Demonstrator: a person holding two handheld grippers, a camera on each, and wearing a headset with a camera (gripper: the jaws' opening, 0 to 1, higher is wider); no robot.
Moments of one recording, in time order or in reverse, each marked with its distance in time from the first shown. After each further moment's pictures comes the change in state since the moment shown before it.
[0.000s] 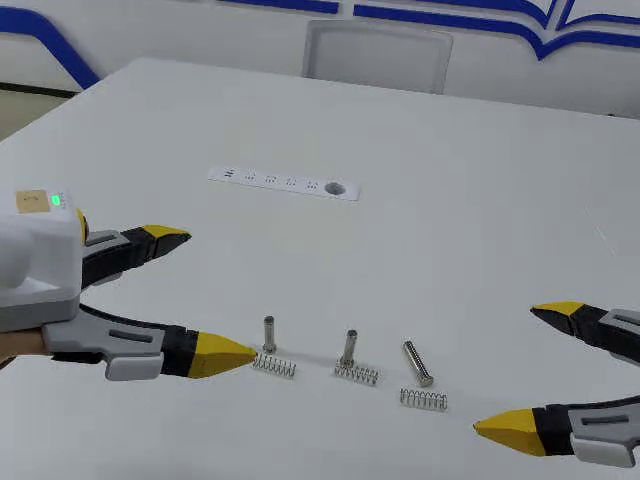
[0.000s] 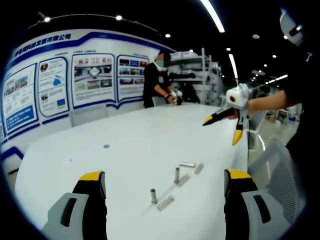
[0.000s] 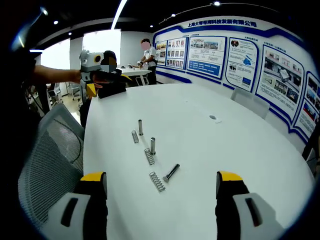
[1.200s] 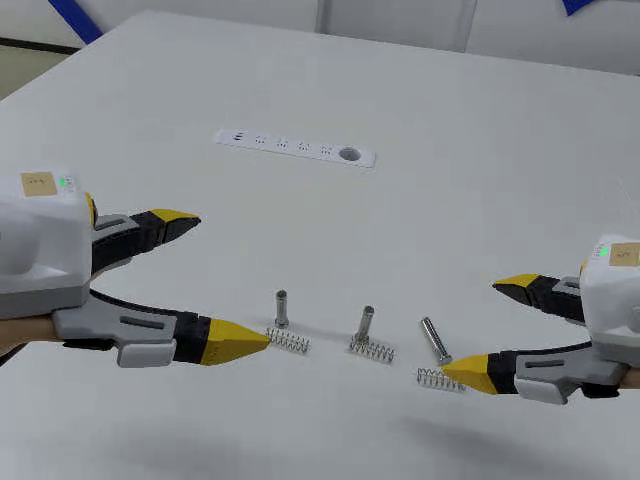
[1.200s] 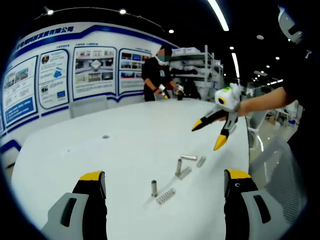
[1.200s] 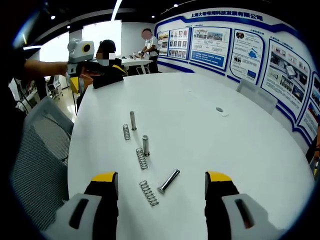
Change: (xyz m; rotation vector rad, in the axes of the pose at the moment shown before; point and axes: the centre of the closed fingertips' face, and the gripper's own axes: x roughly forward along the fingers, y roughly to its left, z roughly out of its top) left arm 0.009 0.009 -0.025 -0.037 0.049 -0.005; right arm 0.071 -0.013 -0.007 -0.006 0.091 0.022
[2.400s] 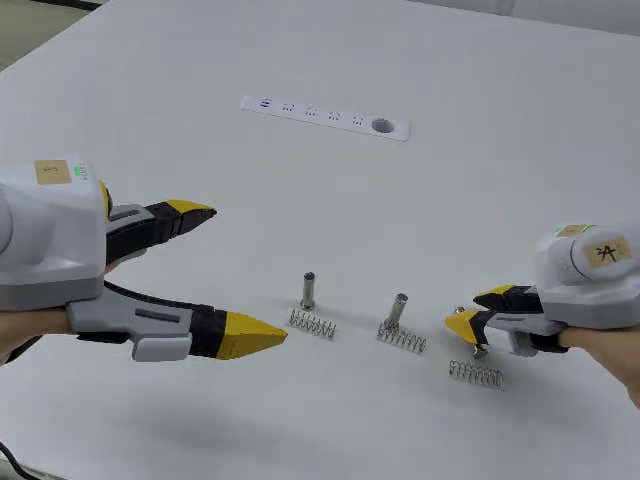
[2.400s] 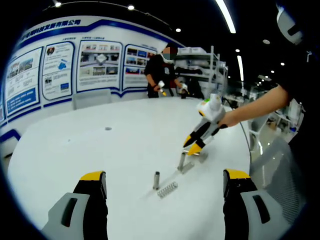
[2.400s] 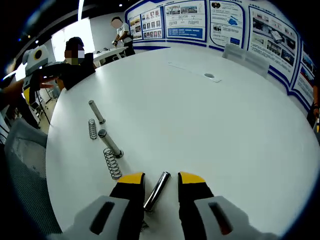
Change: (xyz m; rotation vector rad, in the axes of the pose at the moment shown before) left arm -0.003 0.010 -0.019 -0.061 0.011 0.013; right arm 0.078 -0.030 -0.034 0.227 0.167 -0.070
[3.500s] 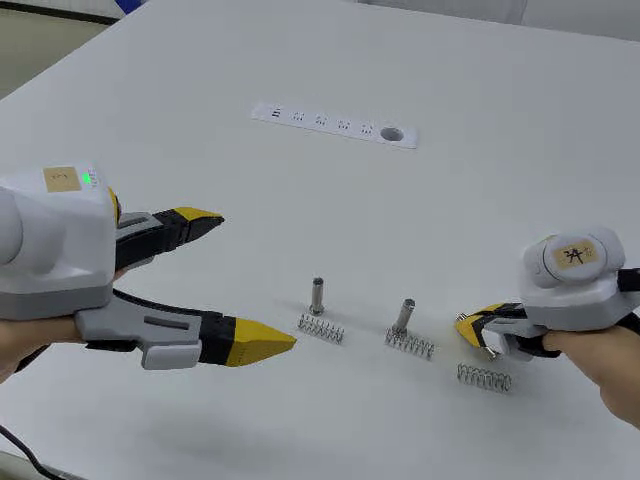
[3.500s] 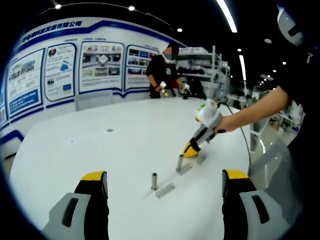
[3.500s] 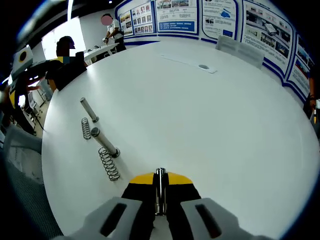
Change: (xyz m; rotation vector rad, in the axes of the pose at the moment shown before) left arm -0.010 -0.009 0.010 0.003 -0.001 0.027; right arm 0.003 0.004 -0.007 0.054 0.046 -0.047
